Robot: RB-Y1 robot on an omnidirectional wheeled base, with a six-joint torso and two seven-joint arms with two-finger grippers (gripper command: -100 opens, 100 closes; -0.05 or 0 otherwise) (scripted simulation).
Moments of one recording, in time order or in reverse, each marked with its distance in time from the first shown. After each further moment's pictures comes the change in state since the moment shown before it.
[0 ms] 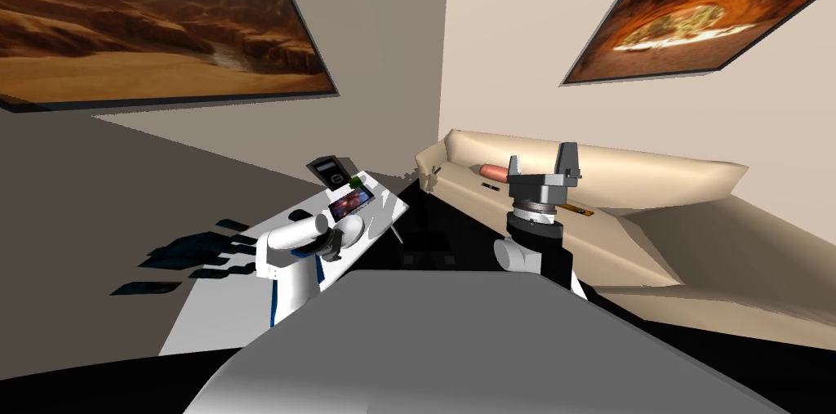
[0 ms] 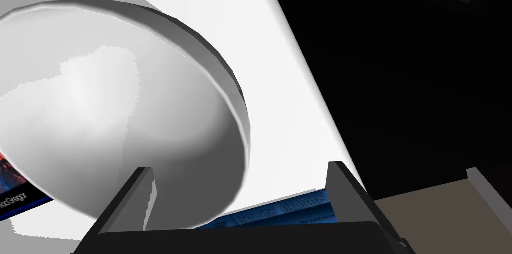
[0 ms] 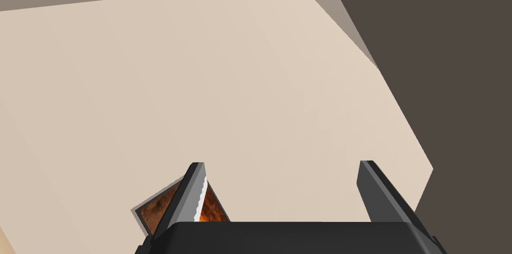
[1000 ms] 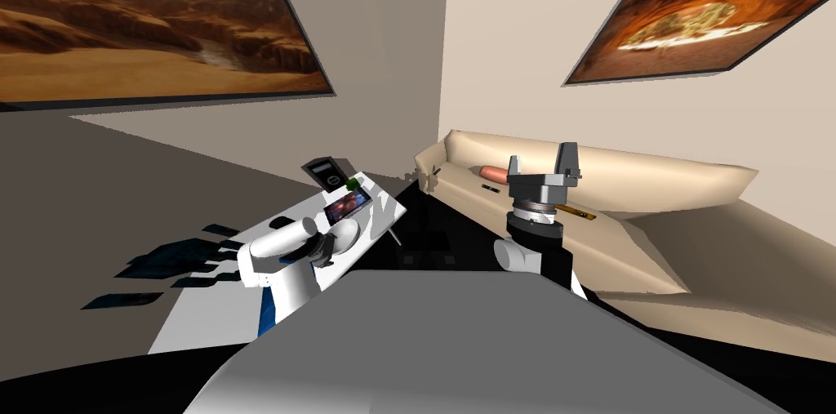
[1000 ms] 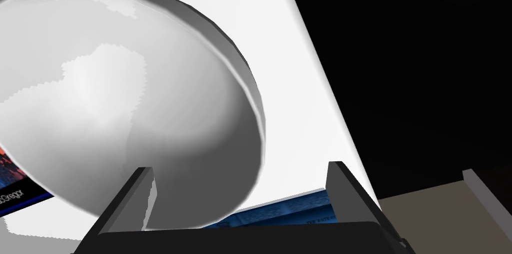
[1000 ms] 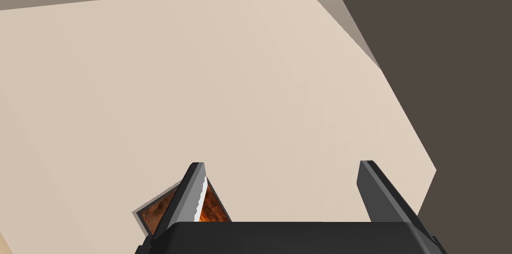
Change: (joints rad) left arm -0.044 -0.060 0.175 0.039 -0.054 -0.007 -0.186; right arm 0.000 0.000 0.000 0.000 0.000 0.000 0.000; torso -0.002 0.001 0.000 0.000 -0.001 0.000
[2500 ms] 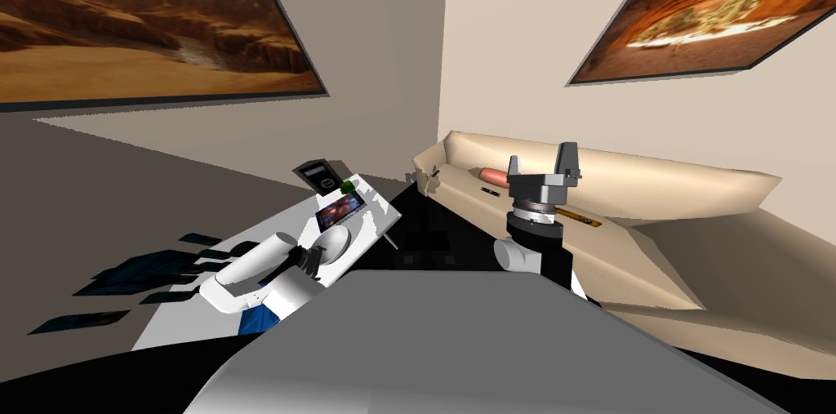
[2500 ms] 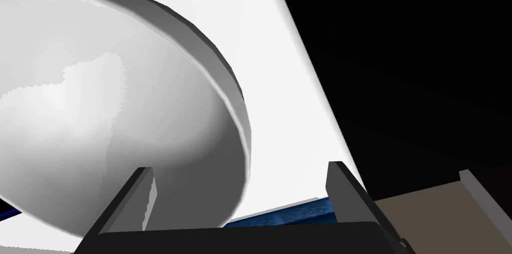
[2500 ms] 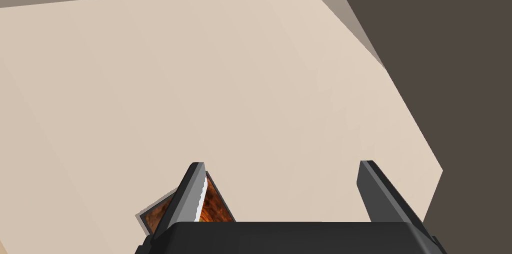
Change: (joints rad) left arm -0.116 -0.124 0.362 0.059 -0.128 -0.061 -0.408; right arm 0.000 0.000 0.000 0.000 0.000 0.000 0.000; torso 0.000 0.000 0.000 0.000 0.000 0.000
